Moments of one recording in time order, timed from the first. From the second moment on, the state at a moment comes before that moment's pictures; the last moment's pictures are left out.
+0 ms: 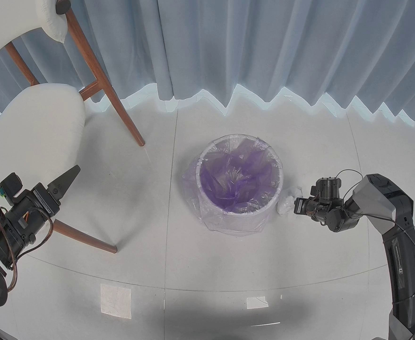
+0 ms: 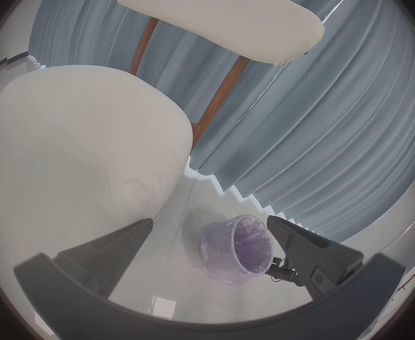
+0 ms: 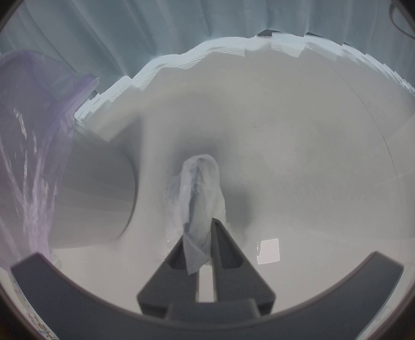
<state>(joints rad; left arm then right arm) -0.06 1.44 -0.23 -1.22 -0.19 -0.54 0.09 2.73 -1.54 -0.64 0.12 0.20</state>
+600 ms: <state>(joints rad) -0.06 1.44 -0.21 -1.22 -0.17 -0.38 0.03 2.20 -0.98 -0.88 0.15 0.21</state>
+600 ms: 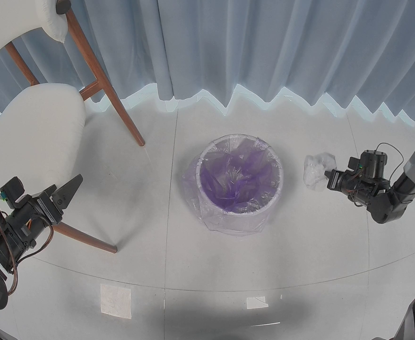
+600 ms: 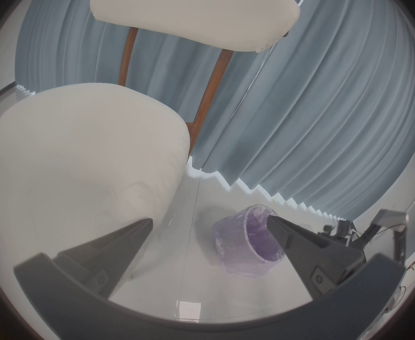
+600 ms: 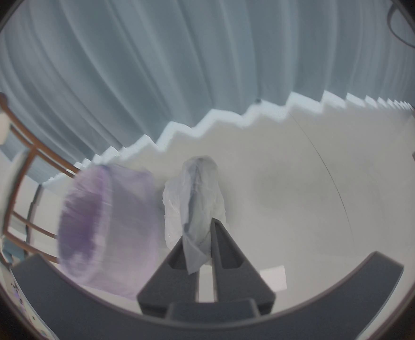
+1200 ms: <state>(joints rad) 0.01 1.34 -0.16 -1.24 -0.03 -0.34 0.35 2.04 -0.61 -1.52 0.20 0.14</state>
